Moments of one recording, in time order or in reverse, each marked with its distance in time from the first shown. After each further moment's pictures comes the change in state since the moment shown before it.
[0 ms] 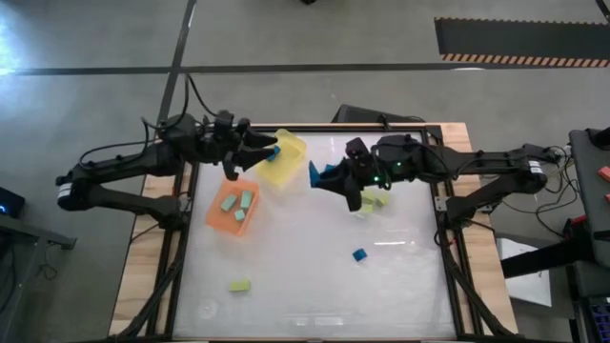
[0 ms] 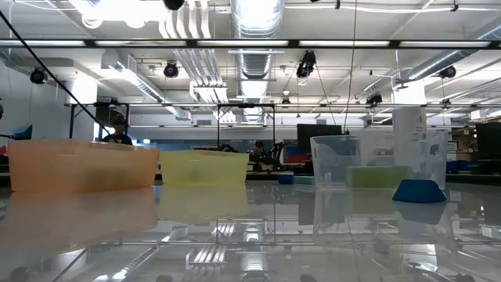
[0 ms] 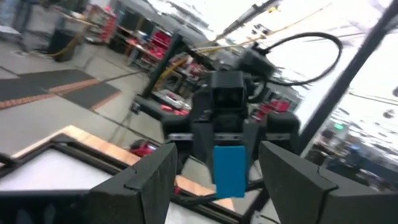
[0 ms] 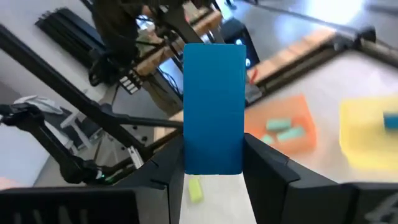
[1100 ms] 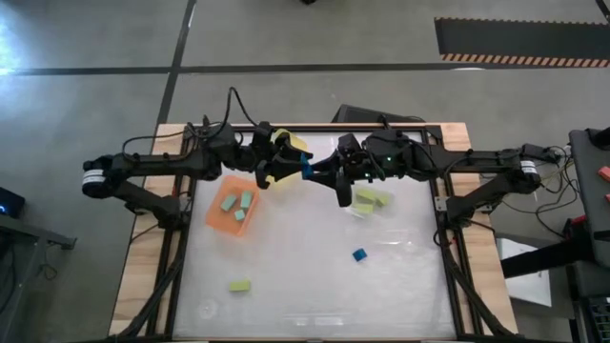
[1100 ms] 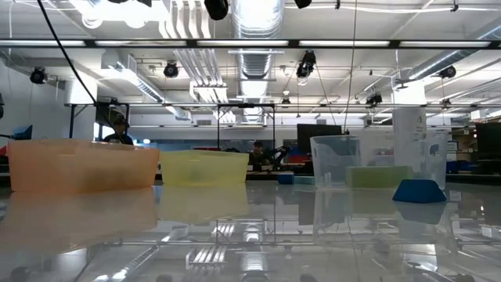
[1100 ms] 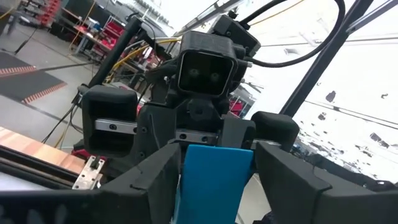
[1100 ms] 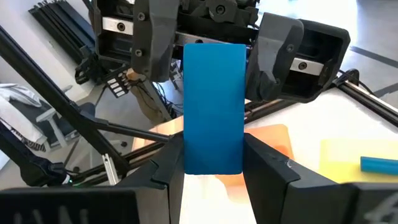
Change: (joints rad) left arm -0.053 0.301 0.005 0.403 0.109 -0.123; right arm -0.045 0.047 -0.001 0.090 -0.005 -0.147
